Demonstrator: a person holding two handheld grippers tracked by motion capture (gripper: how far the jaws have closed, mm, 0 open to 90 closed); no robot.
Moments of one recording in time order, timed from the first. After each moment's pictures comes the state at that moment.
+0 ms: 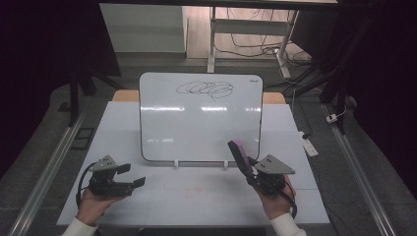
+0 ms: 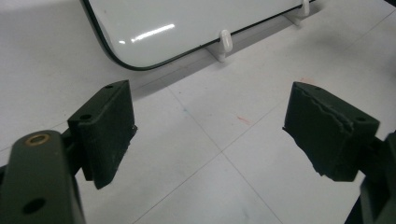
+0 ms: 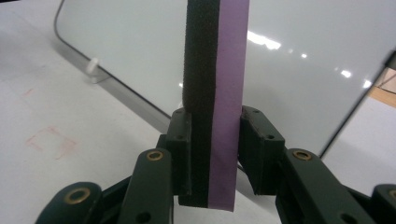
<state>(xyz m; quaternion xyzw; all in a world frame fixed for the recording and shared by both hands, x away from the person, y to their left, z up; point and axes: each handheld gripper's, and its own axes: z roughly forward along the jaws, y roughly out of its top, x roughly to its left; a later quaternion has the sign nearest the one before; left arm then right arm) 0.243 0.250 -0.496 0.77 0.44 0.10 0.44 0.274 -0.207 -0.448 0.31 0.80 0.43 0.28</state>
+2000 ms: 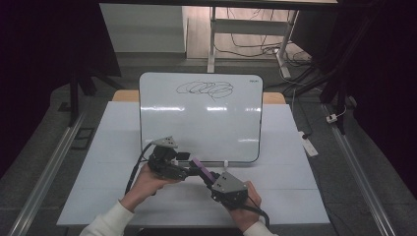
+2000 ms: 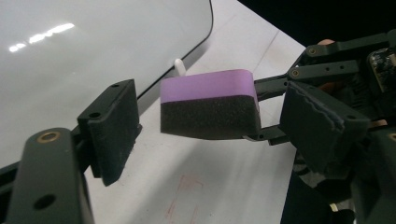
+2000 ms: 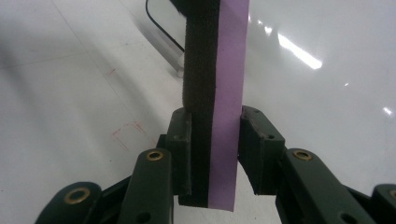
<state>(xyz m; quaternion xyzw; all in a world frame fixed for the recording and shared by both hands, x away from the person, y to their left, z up) 0.308 0.114 -0.453 0.82 0.33 -0.04 0.48 0.247 -0.124 -0.481 0.20 0.85 0.41 0.27</state>
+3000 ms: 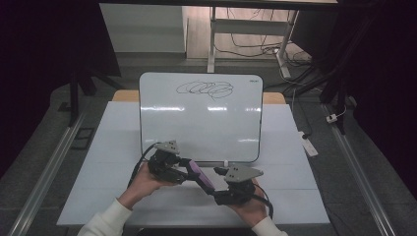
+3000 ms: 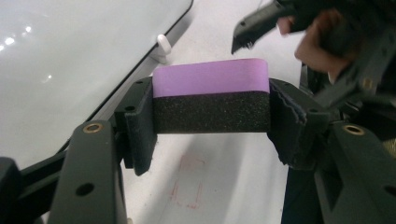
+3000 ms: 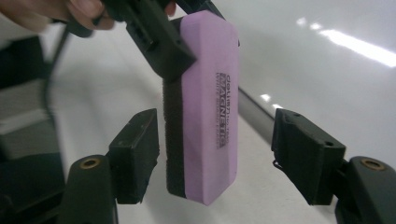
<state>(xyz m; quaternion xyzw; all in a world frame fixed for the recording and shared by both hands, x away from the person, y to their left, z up) 0.308 0.116 -0.459 0.86 0.25 -0.05 0.45 0.269 -0.148 -0.470 0.20 0.84 0.48 0.12</state>
